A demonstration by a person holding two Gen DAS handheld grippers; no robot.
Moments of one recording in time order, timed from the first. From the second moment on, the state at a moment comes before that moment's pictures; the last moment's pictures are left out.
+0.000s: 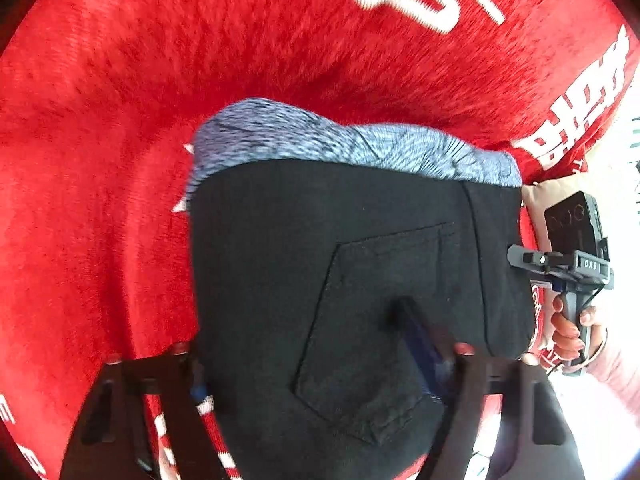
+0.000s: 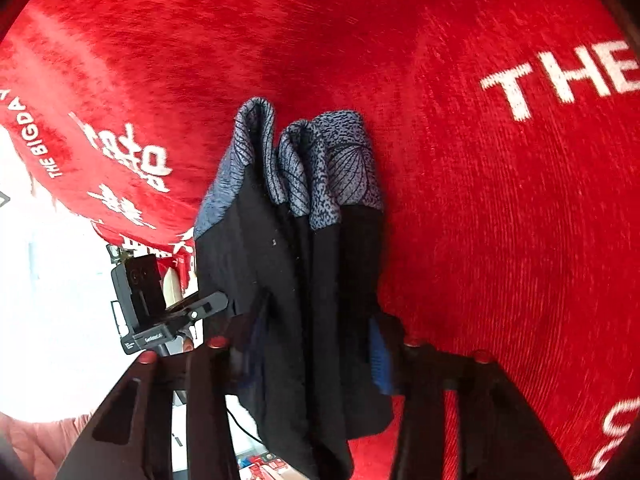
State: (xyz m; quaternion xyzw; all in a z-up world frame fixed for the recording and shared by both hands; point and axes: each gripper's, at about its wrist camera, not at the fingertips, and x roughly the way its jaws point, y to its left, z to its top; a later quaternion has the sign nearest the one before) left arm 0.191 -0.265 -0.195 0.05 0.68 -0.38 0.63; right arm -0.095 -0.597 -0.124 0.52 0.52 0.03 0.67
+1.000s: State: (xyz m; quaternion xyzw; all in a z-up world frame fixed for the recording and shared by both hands) left arm 0.074 -0.178 -0.175 0.03 0.67 -0.33 0.66; right arm -0.198 -0.499 -0.096 0.51 0.54 0.02 0.66
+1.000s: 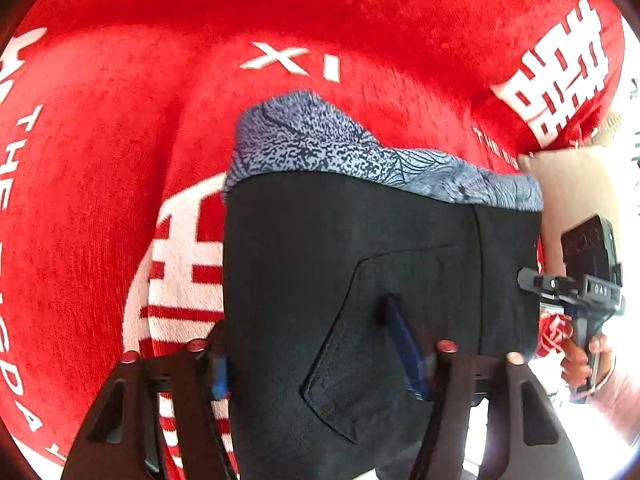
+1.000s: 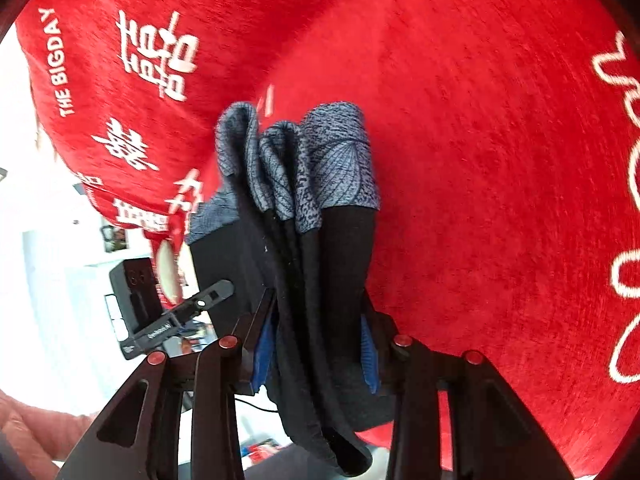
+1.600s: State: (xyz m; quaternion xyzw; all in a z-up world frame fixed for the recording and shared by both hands) left arm 0.042 -0.179 -0.118 0.20 0.63 -0.24 0.71; right arm -0.193 -0.466 -0.032 0.33 0.65 -0.16 0.67
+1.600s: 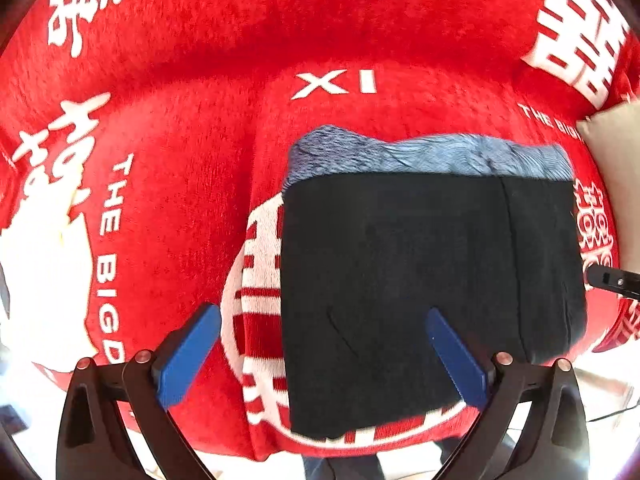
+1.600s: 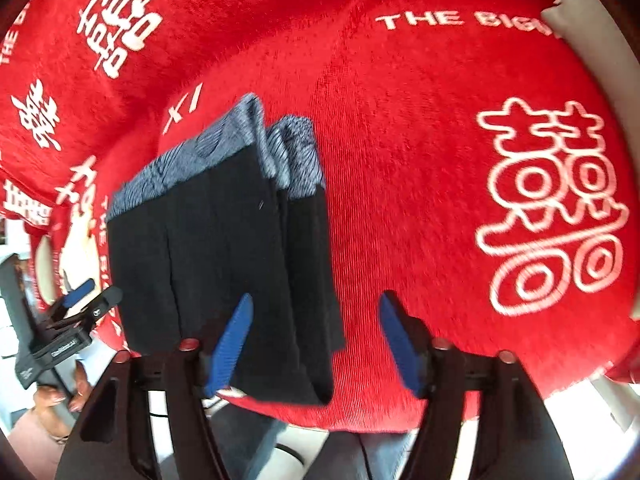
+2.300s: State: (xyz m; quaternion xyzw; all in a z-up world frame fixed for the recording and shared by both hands) left arm -0.012 -0.177 -0.076 0.25 0.65 -0.19 0.69; right arm -0.184 -0.364 0.027 0.21 0.67 -0.21 0.68
